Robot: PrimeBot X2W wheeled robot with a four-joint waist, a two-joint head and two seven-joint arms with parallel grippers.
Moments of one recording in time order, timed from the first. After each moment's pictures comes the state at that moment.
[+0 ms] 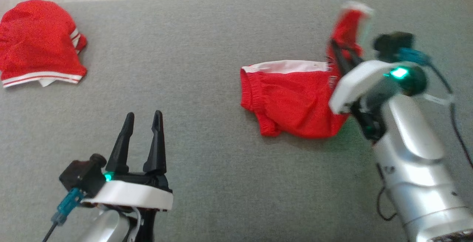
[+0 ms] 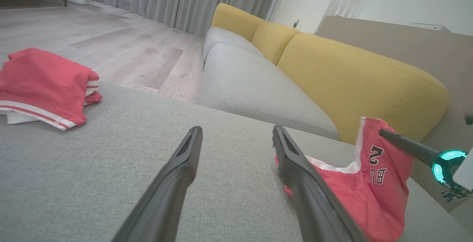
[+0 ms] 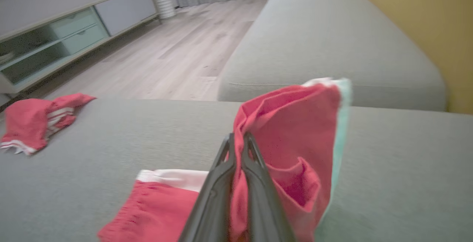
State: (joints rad) left arm -0.16 0.40 -0.59 -0.08 -0.82 0.26 -0.22; right arm -0.63 -0.12 0.21 0.65 0.31 0.12 0.11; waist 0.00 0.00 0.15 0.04
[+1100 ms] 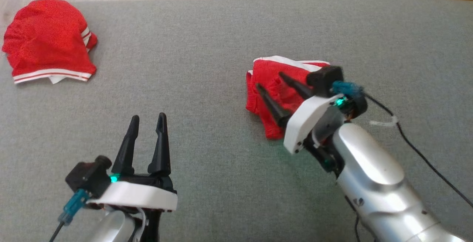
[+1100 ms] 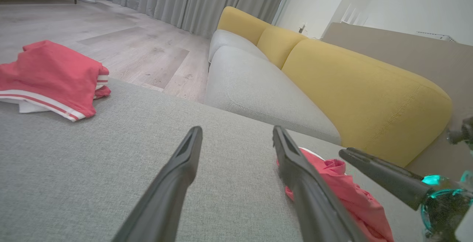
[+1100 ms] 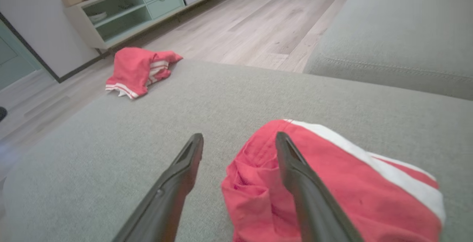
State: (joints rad) left arm -0.16 0.36 -0.59 -0.04 -0.83 0.24 -0.24; right arm -0.57 -0.07 0.57 0.55 0.43 0.12 0.14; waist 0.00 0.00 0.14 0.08
